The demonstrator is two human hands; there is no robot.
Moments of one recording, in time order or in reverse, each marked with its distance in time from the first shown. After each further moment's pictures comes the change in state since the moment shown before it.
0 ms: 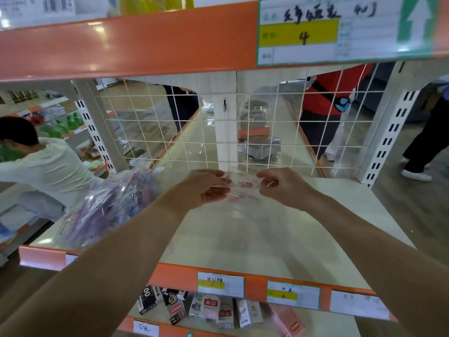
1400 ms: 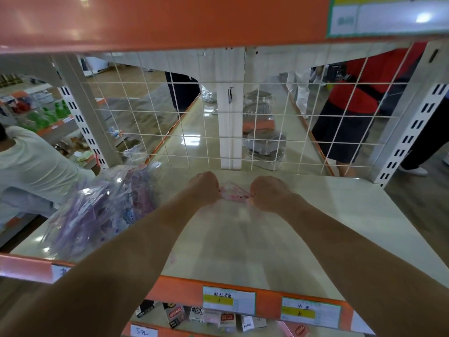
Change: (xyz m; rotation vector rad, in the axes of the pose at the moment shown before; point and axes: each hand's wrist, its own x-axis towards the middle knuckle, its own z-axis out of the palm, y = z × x) left_hand 0.068 -0.025 -0.016 1.296 0.221 0.326; right_hand 0.049 -0.010 0.056 -0.577 -0.154 0.147
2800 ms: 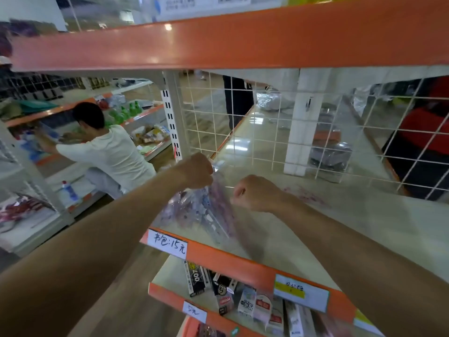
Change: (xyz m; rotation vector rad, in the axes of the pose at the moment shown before) left_hand -0.091 -0.107 -0.127 0.103 0.013 -0.078; right_hand -0.021 -0.160 -0.006 0.227 -0.119 -0.341
